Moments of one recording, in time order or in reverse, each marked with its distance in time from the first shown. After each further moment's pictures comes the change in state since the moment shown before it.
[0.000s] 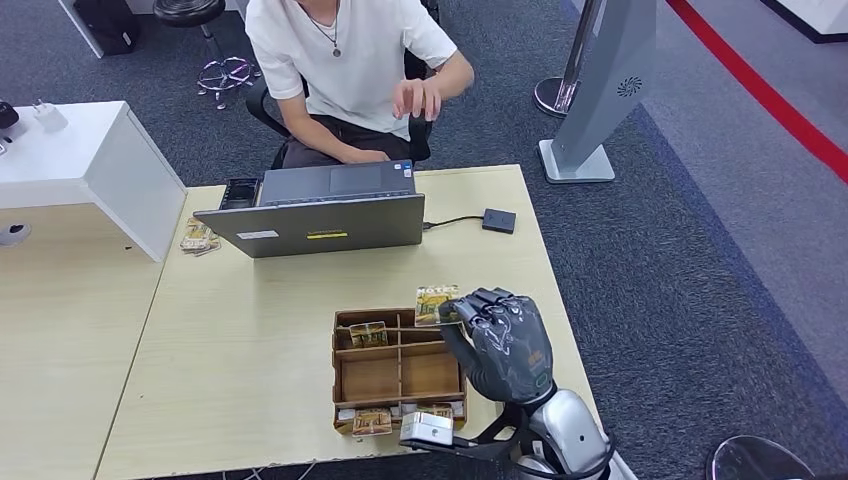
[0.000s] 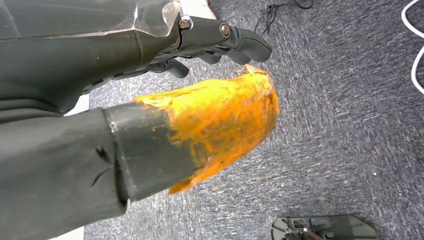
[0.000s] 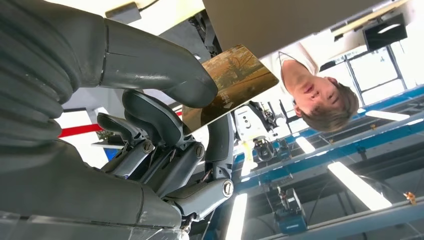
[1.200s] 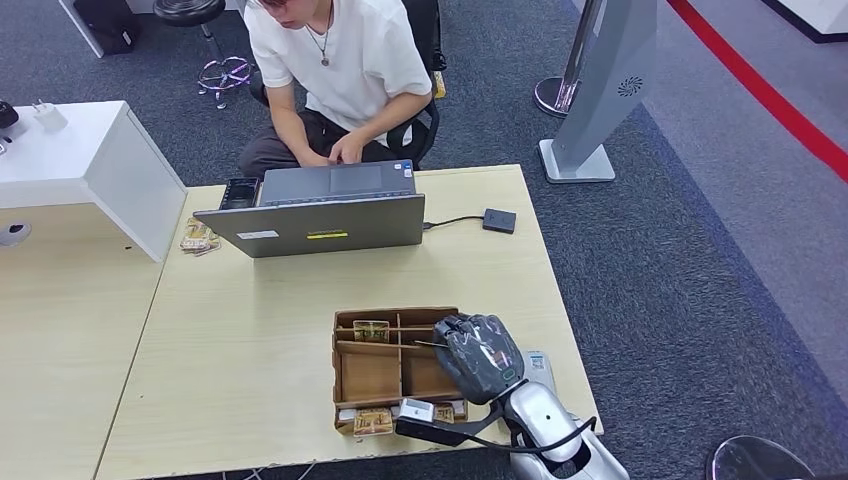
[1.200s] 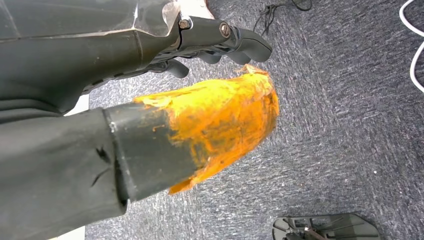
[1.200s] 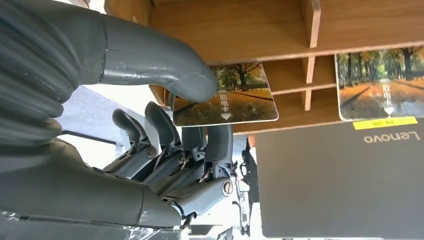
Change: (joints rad) left arm -0.001 0.000 0.000 0.000 -0.010 -0.008 0.000; right arm -0.068 -0.016 0.037 0.305 0.012 0.191 0.068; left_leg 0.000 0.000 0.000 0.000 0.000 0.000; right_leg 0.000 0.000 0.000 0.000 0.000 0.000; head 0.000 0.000
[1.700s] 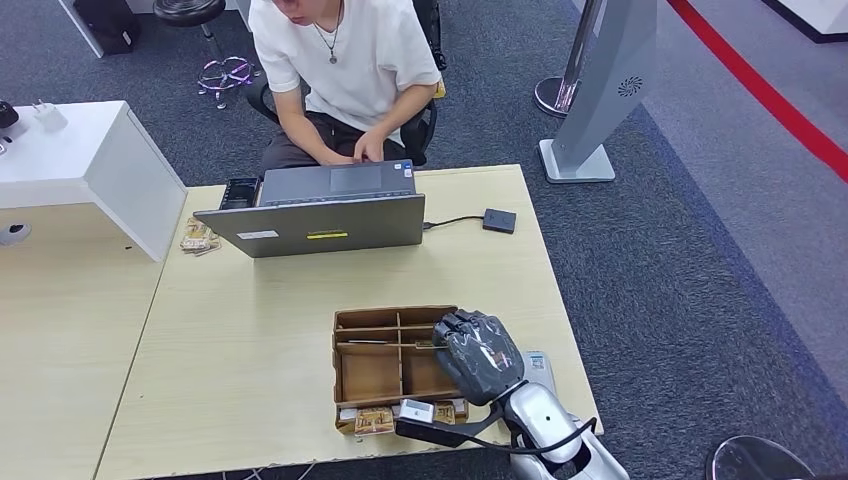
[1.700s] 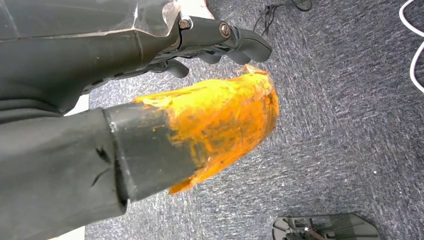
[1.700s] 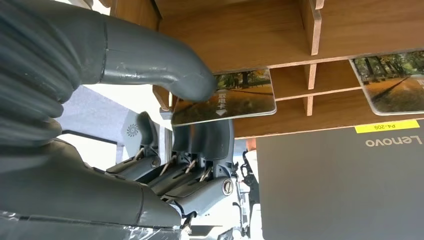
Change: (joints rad) left arm 0.000 0.000 0.000 0.000 0.000 0.000 0.000; right arm 0.003 0.000 -0.001 0.000 0.009 0.013 0.006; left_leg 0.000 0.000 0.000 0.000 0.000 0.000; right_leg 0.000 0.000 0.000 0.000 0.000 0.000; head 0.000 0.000
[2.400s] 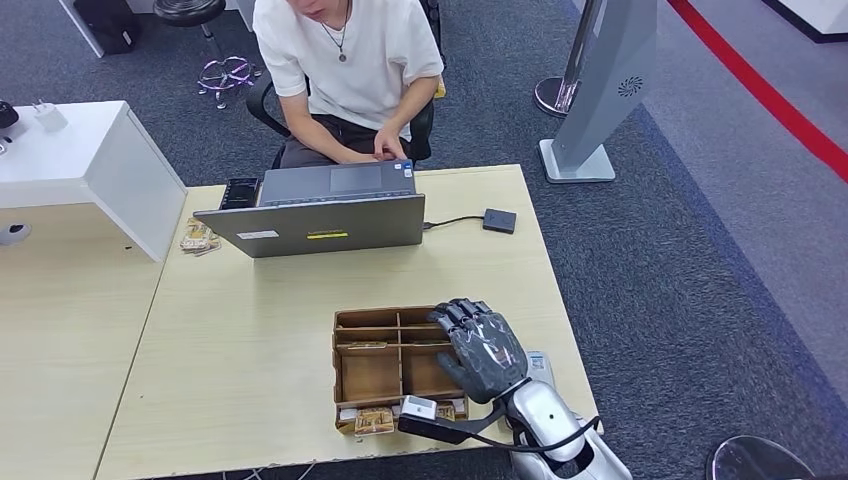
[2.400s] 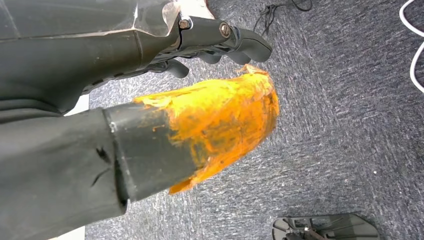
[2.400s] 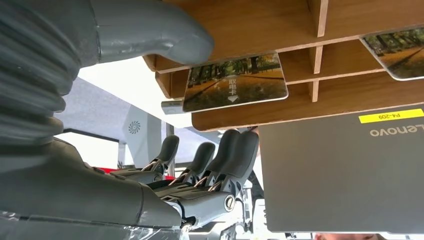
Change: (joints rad) left arm 0.000 0.000 0.000 0.000 0.000 0.000 0.000; right arm 0.002 -0.002 -0.012 -0.016 0.000 -0.003 0.000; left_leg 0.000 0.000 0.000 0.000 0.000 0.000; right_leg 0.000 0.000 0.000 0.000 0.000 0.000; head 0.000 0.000
